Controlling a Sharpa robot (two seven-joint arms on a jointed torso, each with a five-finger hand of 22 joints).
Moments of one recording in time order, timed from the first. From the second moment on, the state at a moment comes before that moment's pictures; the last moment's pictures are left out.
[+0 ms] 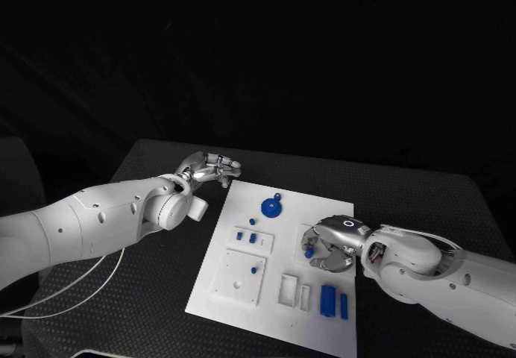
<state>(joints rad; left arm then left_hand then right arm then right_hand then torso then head) 1.21 -0.79 -0.12 1.23 -0.23 -0.27 0.31 1.15 -0.17 0.59 -0.17 0.07 0.91 0.15 0.27 0.54 1.21 0.09 0.15 0.25 1.08 -0.03 0.97 0.58 0.04 0.87 -0.11 0.77 1.31 1.06 -0.77 -0.08 1.53 -1.72 -0.22 0.01 1.17 -0.23 0.65 -0.20 0.05 0.93 0.15 0.34 0.42 1.19 0.08 0.12 0.10 1.29 -0.02 1.16 0.84 0.20 1.15 -0.02 0.86 1.31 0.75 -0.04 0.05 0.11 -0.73</state>
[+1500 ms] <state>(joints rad) 1.20 -0.78 -0.12 1.22 -0.23 -0.26 0.31 1.15 -0.17 0.59 -0.17 0.07 0.90 0.15 0.27 0.54 1.21 0.09 0.15 0.25 1.08 -0.03 0.97 0.58 0.04 0.87 -0.11 0.77 1.31 1.07 -0.80 -0.05 1.64 -1.76 -0.33 -0.04 1.18 -0.17 0.80 -0.15 0.05 1.02 0.11 0.38 0.44 1.27 0.05 0.15 0.12 1.30 -0.05 1.16 0.84 0.20 1.17 -0.02 0.87 1.31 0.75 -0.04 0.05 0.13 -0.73</state>
